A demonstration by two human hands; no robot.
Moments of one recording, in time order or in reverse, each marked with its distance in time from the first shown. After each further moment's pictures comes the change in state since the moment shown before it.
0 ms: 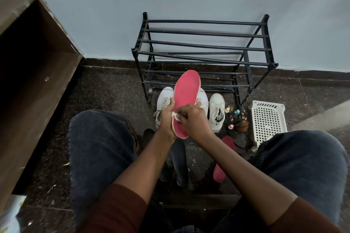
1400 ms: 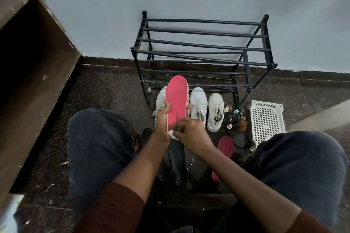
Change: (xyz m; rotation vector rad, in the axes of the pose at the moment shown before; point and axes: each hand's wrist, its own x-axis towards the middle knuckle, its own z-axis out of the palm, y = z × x) left_hand -0.007 0.004 -0.011 -0.021 0.126 0.012; right_hand -0.027 0.000 0.005 0.071 -0.136 0.002
